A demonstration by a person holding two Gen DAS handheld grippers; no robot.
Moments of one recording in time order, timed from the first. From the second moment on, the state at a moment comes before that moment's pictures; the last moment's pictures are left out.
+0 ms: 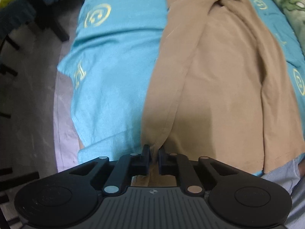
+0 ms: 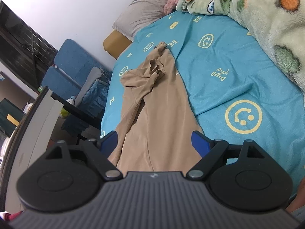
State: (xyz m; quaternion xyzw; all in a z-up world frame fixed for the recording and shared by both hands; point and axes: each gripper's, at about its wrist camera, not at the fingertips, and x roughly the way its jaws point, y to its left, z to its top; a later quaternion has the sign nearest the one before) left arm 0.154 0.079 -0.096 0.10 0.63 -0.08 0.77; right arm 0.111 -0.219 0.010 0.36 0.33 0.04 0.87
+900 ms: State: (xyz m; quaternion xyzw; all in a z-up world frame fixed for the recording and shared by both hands) left arm 0.059 -0.051 -0.022 0.16 0.44 -0.20 0.86; right arm 0.110 -0.232 0.003 0.39 0.33 0.03 0.86
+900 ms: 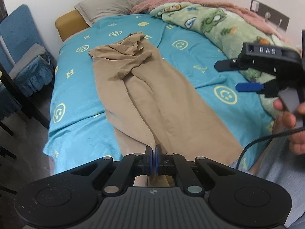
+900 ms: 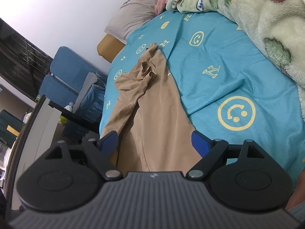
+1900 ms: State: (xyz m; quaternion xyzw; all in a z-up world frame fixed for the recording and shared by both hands) left arm 0.138 0.075 -0.143 -0.18 0.62 -0.08 0.76; right arm 0.125 -0.235 -0.049 0.44 0.45 0.01 0.78
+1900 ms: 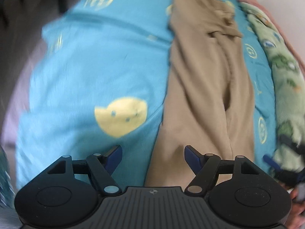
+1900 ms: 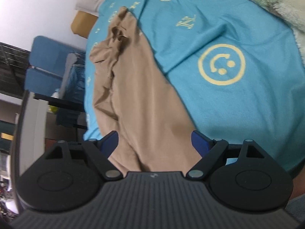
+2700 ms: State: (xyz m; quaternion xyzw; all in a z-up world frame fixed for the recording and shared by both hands) left arm 0.128 0.054 -0.154 -0.13 0.64 -0.17 0.73; right arm 0.132 -0.209 -0.065 0.33 0.57 -0.03 0.75
